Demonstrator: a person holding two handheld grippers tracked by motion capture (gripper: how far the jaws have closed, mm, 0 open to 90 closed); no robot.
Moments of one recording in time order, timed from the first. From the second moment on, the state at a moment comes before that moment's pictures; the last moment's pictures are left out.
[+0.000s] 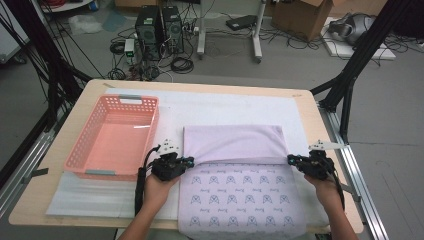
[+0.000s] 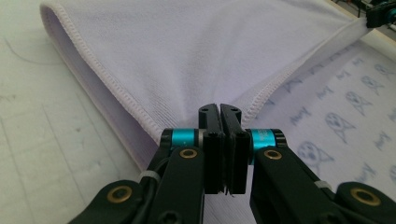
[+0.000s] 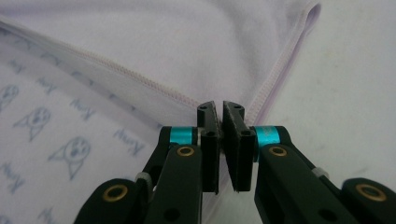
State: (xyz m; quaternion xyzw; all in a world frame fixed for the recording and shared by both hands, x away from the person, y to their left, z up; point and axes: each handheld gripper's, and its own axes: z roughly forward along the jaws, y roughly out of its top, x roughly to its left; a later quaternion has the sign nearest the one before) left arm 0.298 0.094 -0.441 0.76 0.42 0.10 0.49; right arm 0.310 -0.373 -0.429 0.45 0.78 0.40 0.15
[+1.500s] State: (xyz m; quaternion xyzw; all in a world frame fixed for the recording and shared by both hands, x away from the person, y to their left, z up) left arm 0.122 0.111 -0.448 0.76 0.36 0.06 0.54; right arm 0.109 -0.387 -0.422 0.42 0.78 0.43 0.15
